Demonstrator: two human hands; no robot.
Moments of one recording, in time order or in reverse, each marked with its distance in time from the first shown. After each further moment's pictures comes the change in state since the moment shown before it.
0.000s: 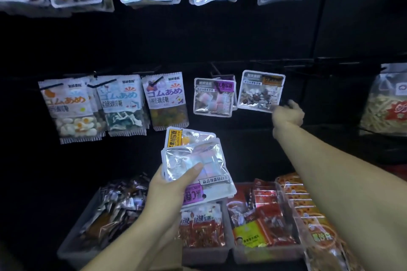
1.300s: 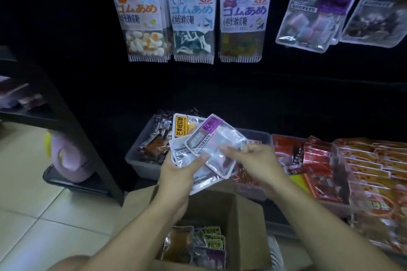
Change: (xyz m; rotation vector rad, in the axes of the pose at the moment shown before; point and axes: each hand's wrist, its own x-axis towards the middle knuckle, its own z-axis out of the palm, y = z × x) left_hand -0.027 -0.085 -0.158 -0.025 0.263 -0.028; right_hand -0.280 0.158 -0.026 -0.509 -0.940 0.132
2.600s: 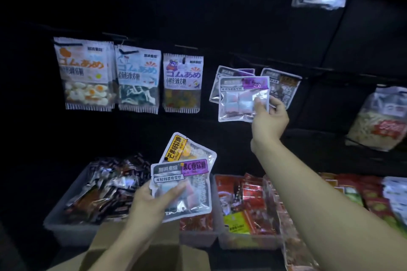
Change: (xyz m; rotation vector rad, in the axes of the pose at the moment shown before) left_hand -0.009 0.041 0.064 0.213 -0.216 0.069; right_hand 0.053 -0.141 -0.132 0.550 0.800 -0.477
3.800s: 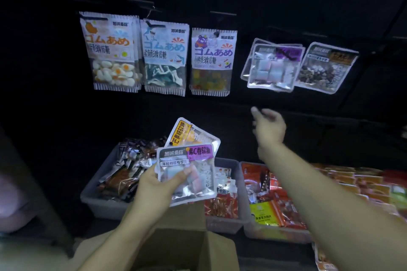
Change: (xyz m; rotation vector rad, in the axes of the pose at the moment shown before) left_hand 0.034 -0.031 -0.048 0.065 0.095 0.025; right_hand -0.013 0.101 0.021 -0.246 -0.133 0.241
